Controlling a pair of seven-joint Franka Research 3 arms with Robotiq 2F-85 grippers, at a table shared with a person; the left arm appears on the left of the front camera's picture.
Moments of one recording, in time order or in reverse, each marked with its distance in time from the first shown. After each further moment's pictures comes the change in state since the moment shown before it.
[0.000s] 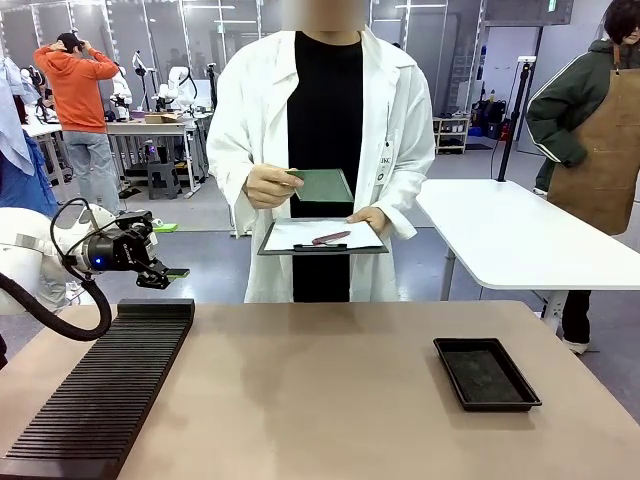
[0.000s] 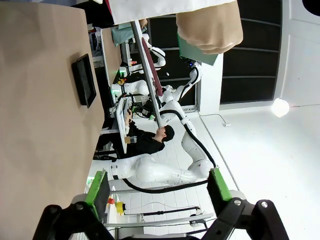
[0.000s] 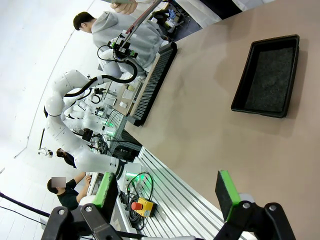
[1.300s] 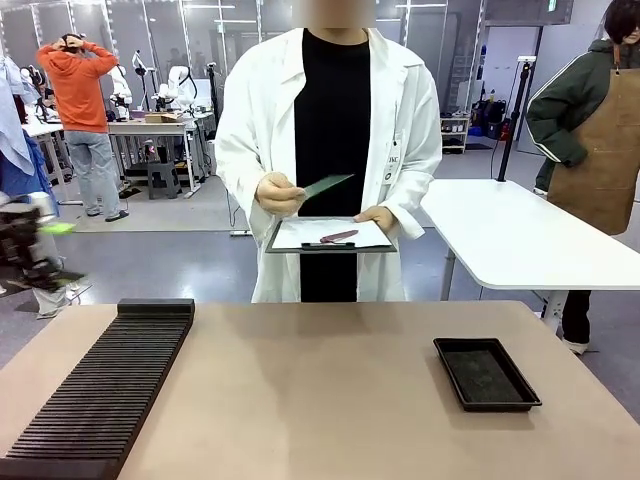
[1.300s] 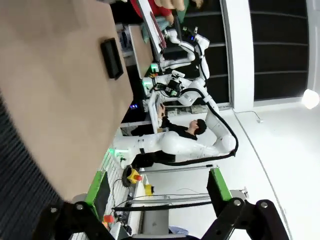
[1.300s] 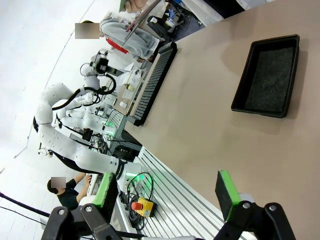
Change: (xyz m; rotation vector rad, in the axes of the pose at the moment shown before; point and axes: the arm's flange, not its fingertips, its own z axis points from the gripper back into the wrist) left arm -0.124 -0.081 0.134 0.192 -0.026 -0.095; right arm 0.000 0.000 0.000 0.000 0.001 0.000
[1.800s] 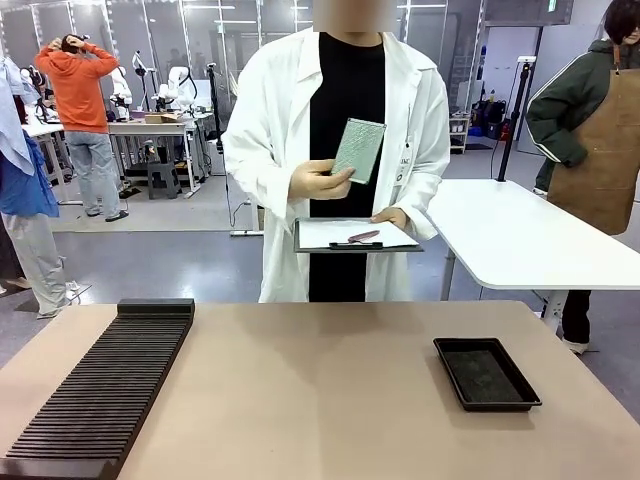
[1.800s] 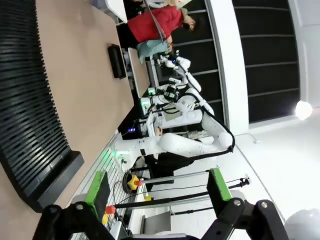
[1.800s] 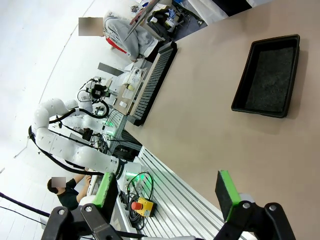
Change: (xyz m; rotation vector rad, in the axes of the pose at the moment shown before) left arm -0.167 0.027 0.091 -0.033 -0.186 -0.008; right arm 0.000 0.000 0.000 0.000 0.001 0.000
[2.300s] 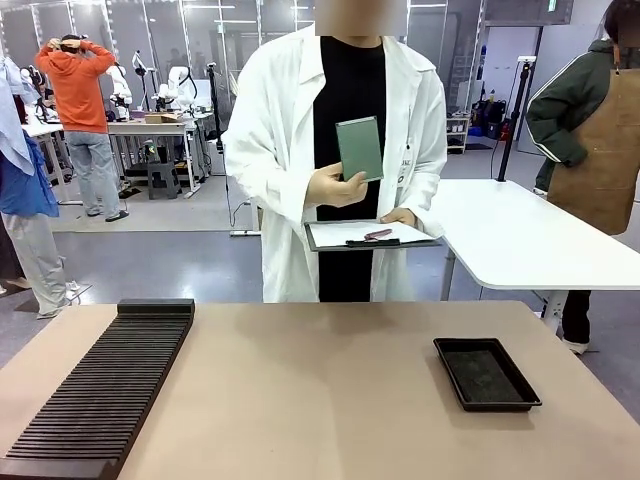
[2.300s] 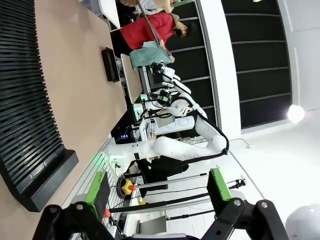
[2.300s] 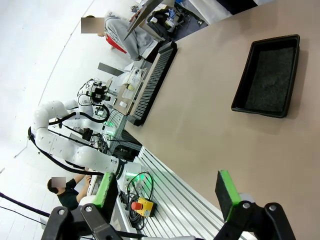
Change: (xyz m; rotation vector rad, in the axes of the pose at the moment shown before) left arm -0.020 0.008 -0.001 -0.039 -0.035 0.007; right arm 0.000 0.000 0.000 0.000 0.000 0.000
